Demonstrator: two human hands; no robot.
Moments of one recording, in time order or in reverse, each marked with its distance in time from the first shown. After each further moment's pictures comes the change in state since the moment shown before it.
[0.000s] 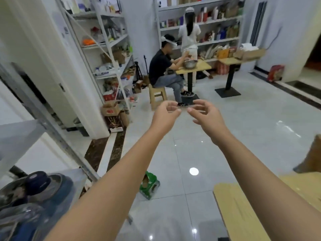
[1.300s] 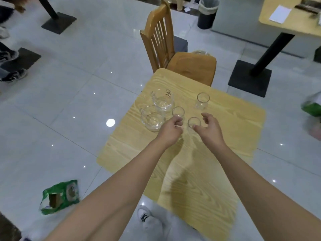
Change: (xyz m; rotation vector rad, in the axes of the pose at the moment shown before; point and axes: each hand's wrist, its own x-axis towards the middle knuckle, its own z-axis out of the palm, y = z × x) left_hand -0.189 -0.131 0.513 0.192 -1.260 -0.150; right_hand -0.282 0.310 -0.345 -0.349 0.944 0.797
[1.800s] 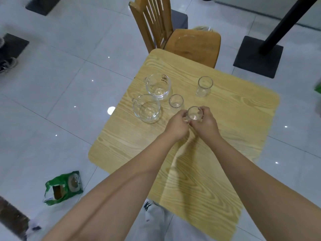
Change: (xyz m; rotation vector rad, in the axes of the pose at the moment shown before) left_hand 0.049 -0.027 0.051 0.097 -0.041 -0.058; right_hand 0.041 0.051 0.038 -0.025 -0.038 0.066
